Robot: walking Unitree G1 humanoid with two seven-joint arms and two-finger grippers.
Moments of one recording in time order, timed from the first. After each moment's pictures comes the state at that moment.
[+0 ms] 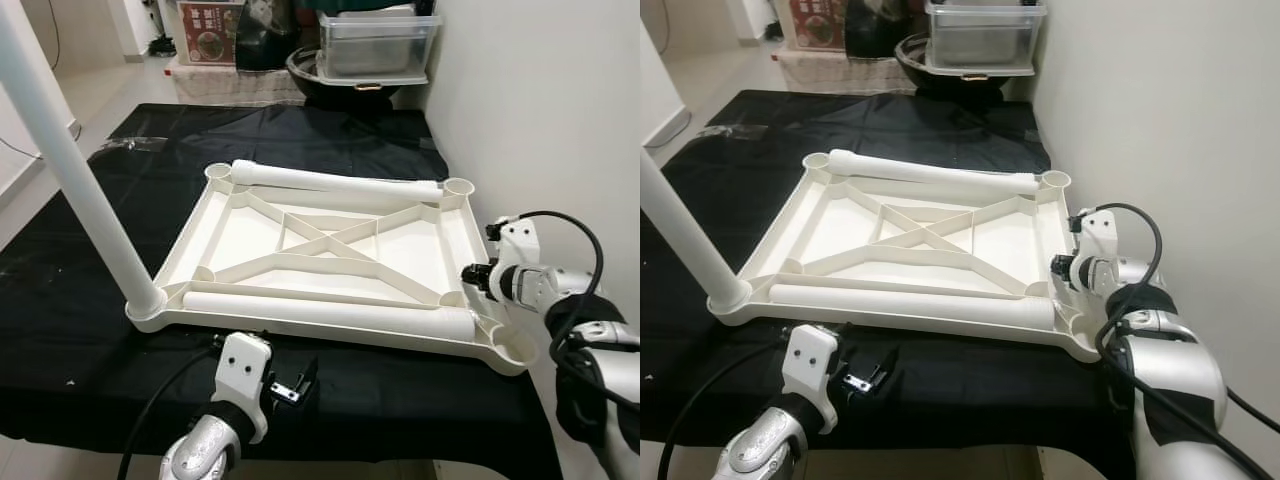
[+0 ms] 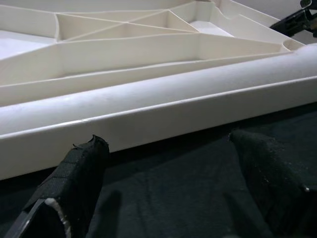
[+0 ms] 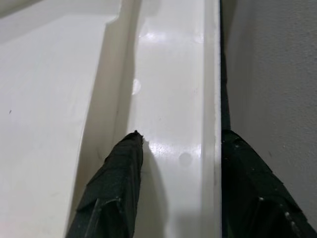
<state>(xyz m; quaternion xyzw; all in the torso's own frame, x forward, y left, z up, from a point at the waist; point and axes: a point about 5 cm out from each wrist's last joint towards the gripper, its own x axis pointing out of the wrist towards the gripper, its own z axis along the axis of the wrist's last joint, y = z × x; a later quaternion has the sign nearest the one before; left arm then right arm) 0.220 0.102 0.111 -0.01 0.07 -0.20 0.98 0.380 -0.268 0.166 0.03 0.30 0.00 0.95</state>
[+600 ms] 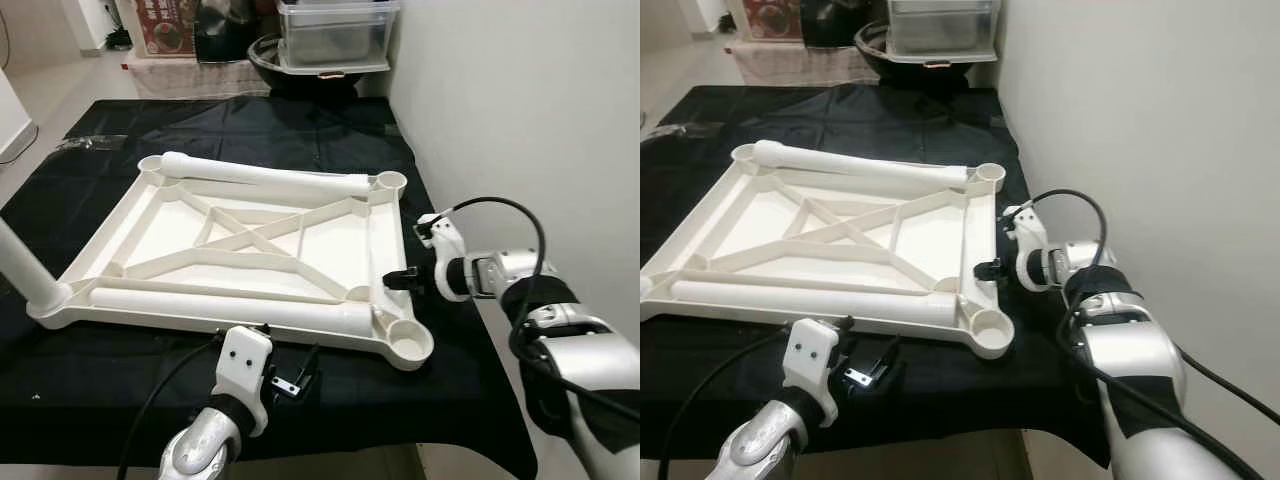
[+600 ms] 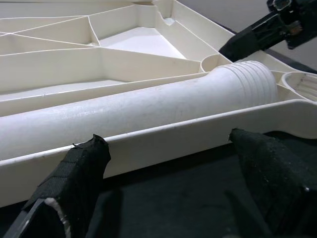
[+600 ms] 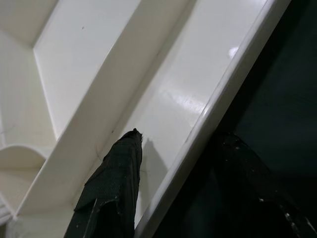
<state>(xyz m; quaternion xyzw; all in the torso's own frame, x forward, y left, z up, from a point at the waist) 0.220 0.101 0.112 -0.01 0.07 -0.20 0.98 0.381 -0.189 0.163 0.04 0.37 0.27 0.89</state>
